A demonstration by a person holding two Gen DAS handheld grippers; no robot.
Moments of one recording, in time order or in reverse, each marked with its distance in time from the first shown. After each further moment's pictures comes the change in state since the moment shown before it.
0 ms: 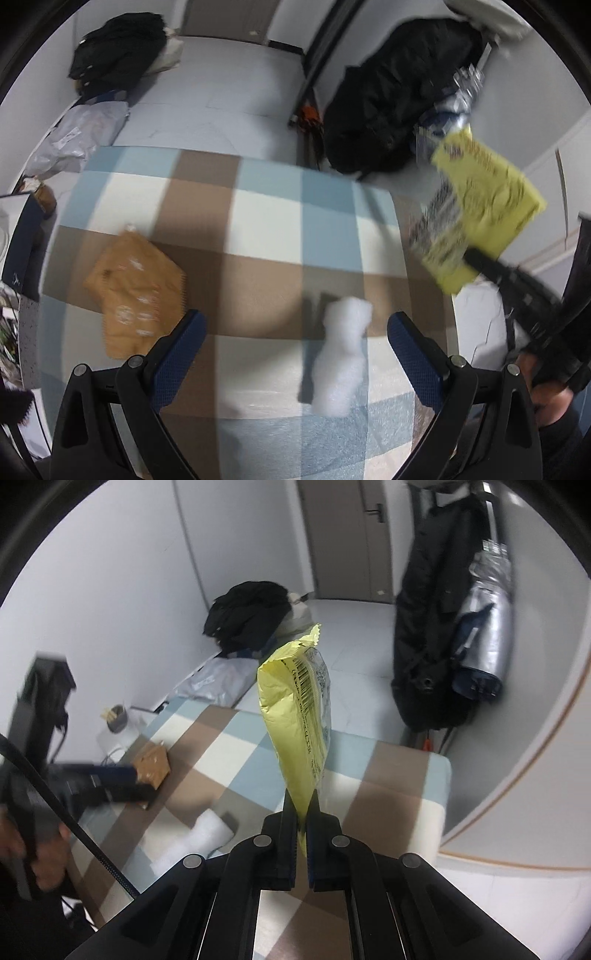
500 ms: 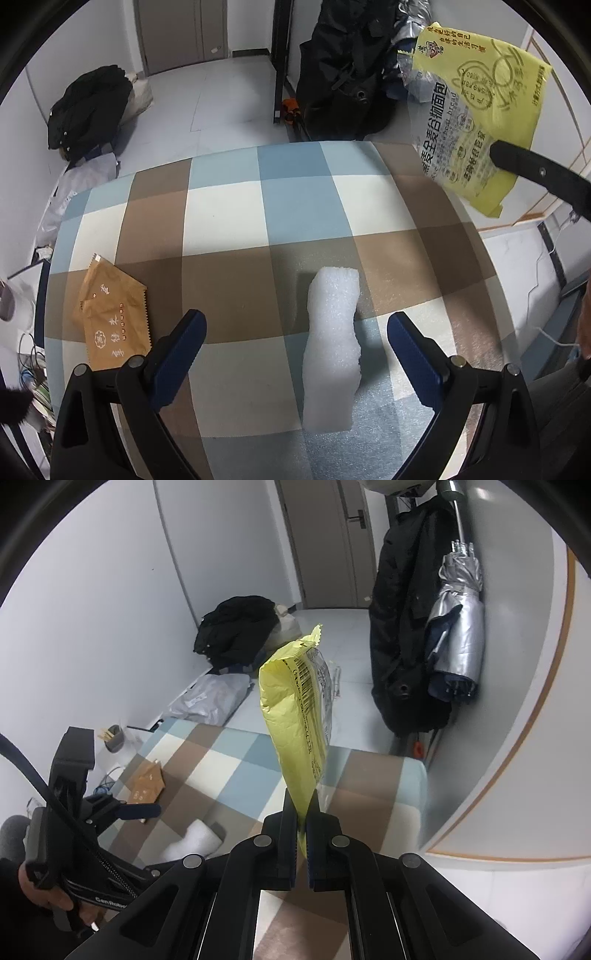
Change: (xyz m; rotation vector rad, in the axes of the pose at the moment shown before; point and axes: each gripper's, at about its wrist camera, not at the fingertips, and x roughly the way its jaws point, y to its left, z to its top) left arm 0.026 -0.037 -0.022 0.260 -0.001 0.163; right arm -0.018 -0.021 0.002 0.048 -0.036 -0.014
